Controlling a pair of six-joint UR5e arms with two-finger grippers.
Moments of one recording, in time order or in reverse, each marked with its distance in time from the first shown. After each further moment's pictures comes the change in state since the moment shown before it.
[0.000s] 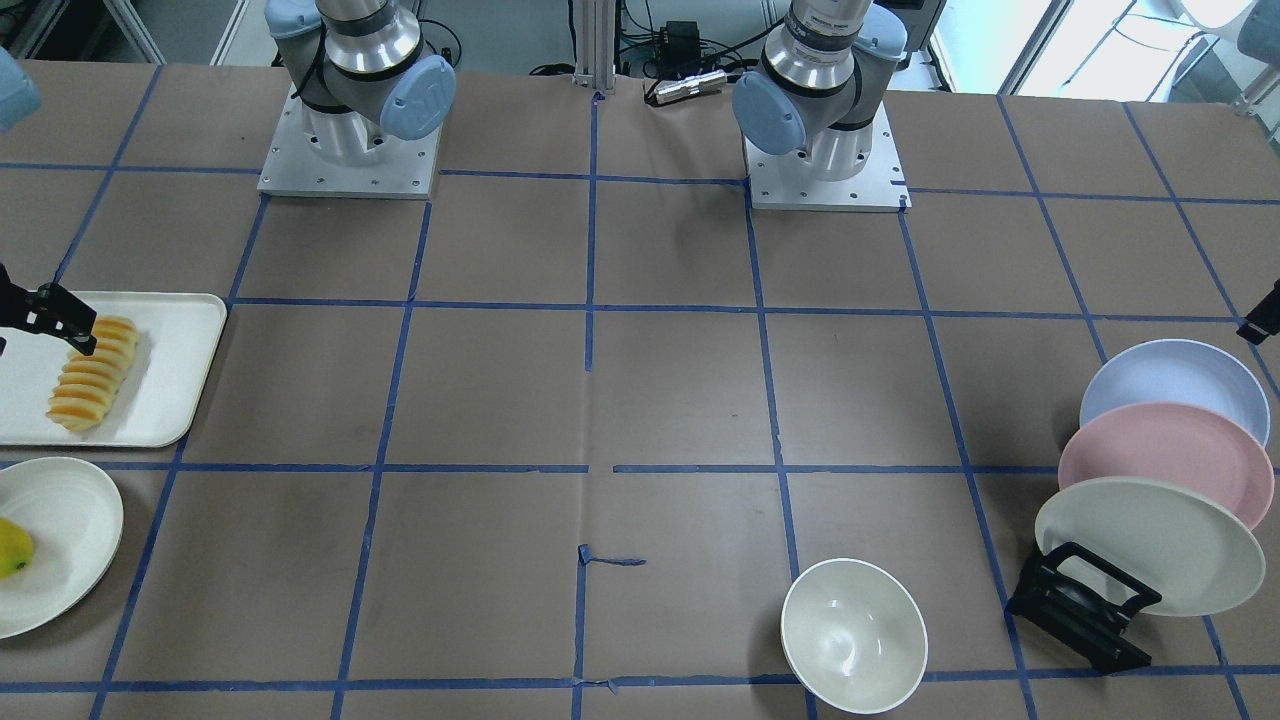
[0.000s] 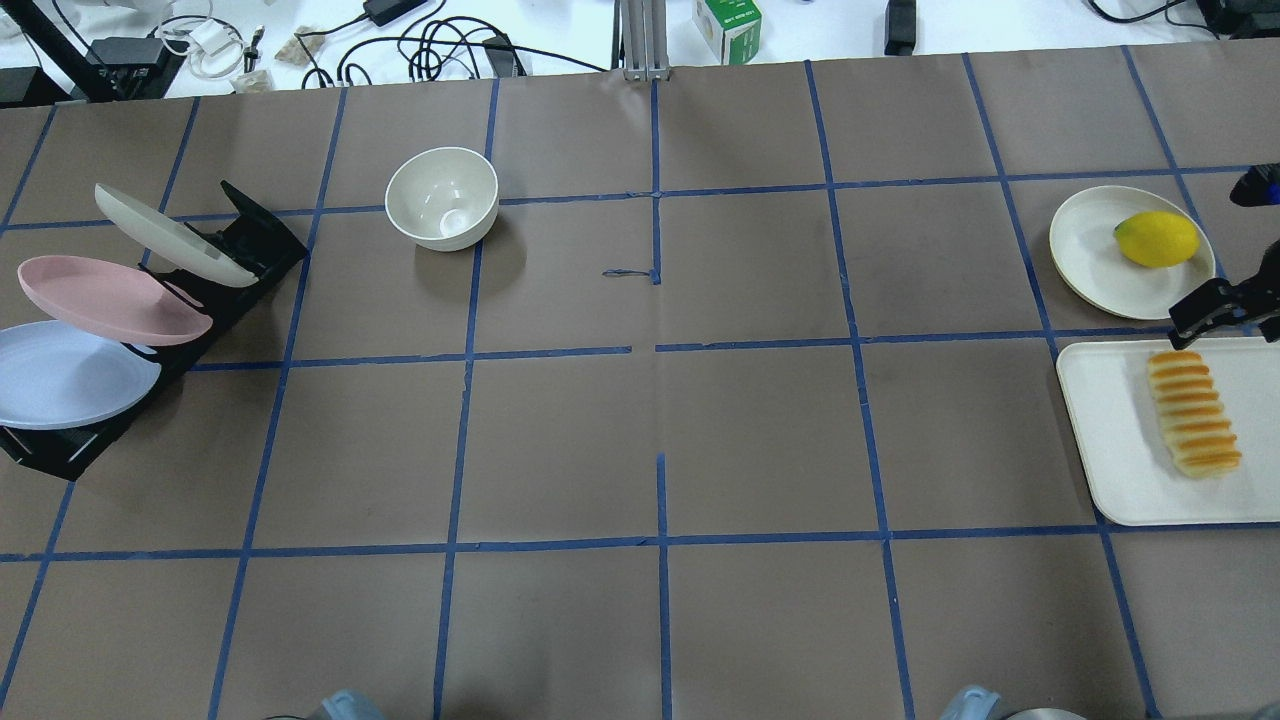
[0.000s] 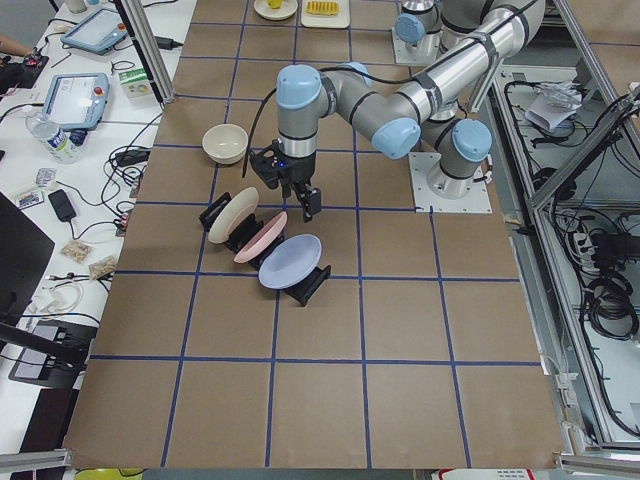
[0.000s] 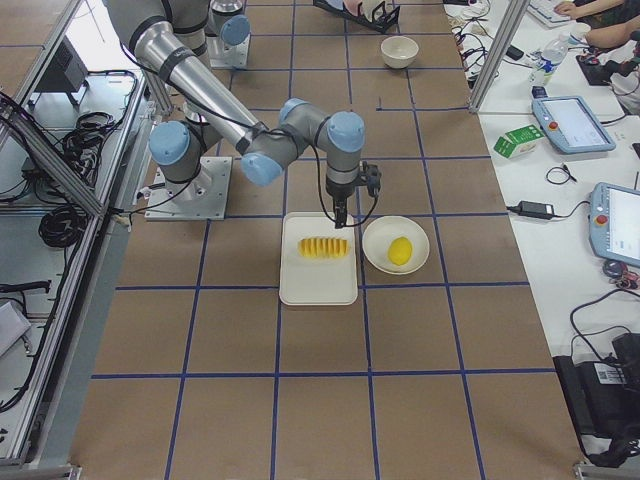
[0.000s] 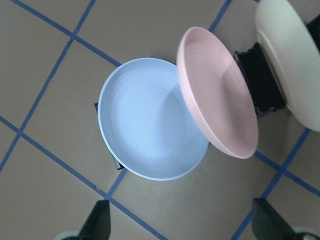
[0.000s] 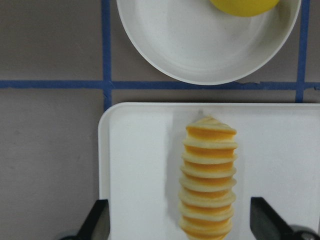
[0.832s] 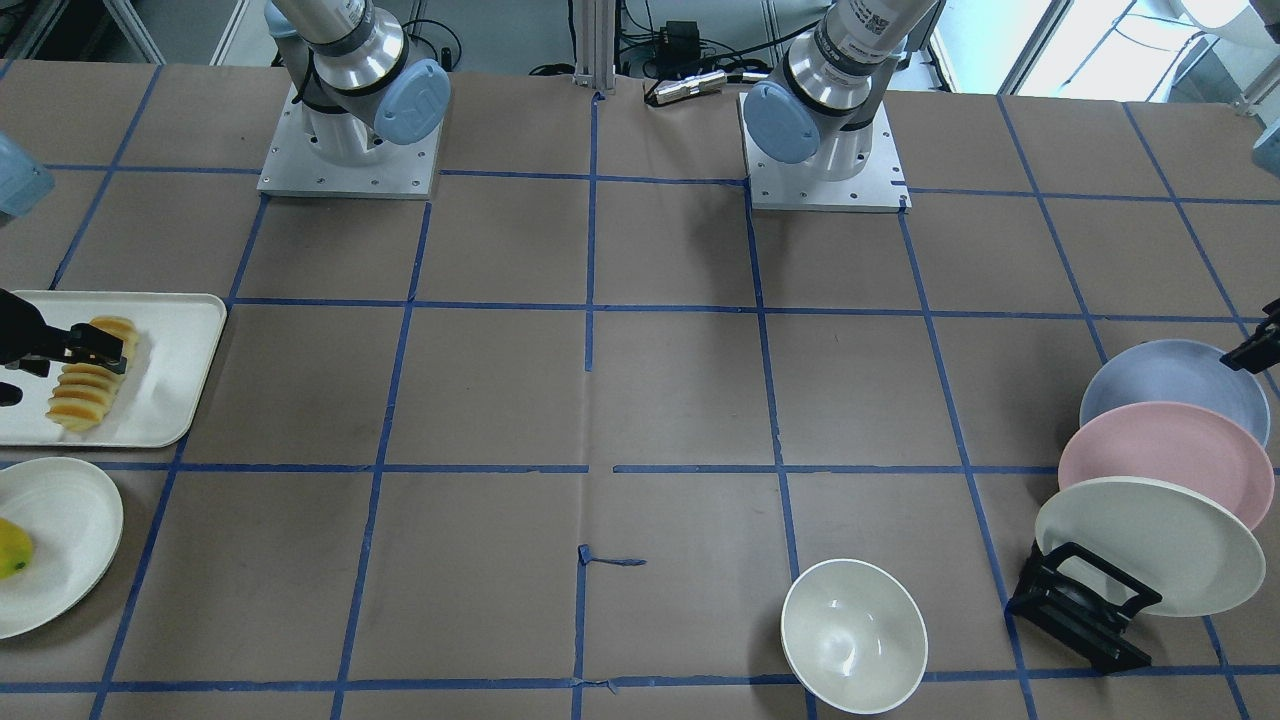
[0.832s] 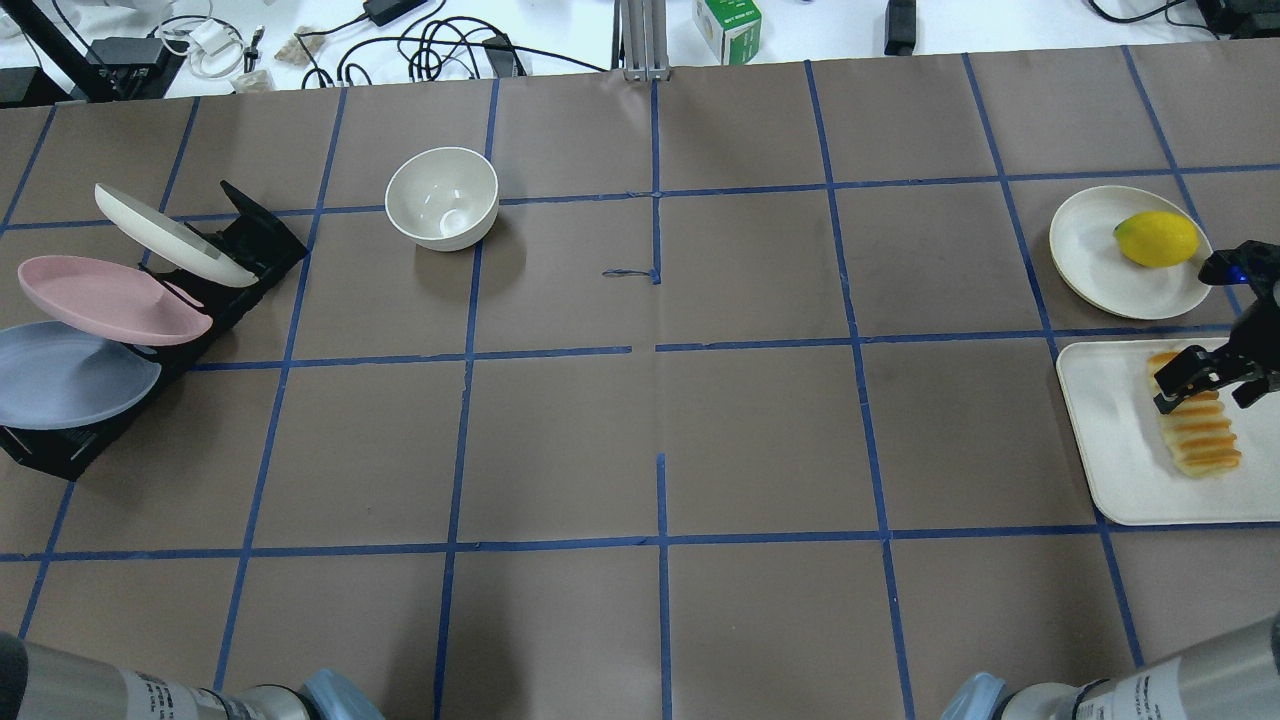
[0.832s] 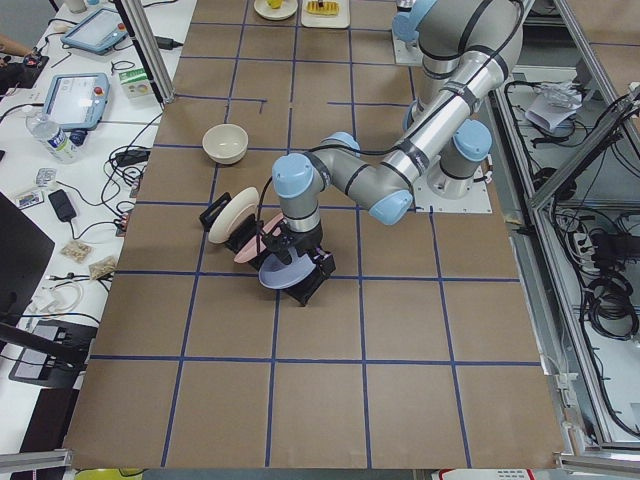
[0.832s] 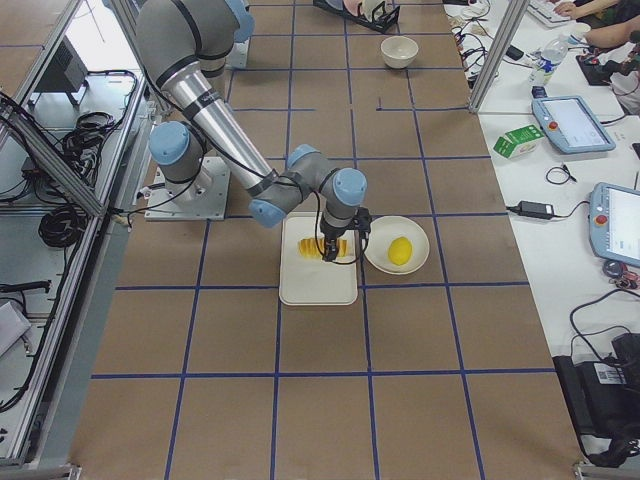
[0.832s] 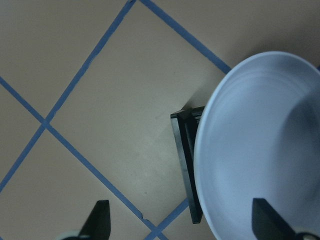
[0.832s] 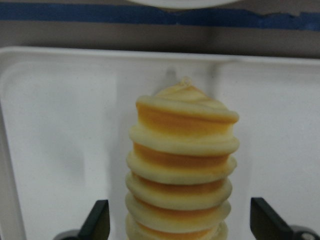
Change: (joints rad) left arm 0.101 -0.192 -0.011 0.071 0.093 -0.020; right arm -0.037 0.173 0.035 -0.079 -0.072 -0.012
